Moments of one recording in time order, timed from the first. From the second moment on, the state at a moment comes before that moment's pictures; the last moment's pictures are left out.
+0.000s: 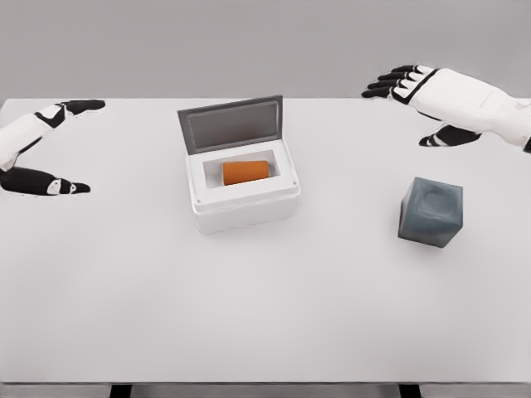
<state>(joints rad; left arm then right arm) -0.24 0.99 -0.30 -1.58 0.22 -0.61 -0.28 -0.53 -0.70 0.20 -1.55 0.39 -0.61 0.61</state>
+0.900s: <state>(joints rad) -0.61 0.53 -0.39 -1.24 0.32 -0.01 -0.59 -0.30 -0.62 -0.08 -1.62 0.28 -0.61 0.61</state>
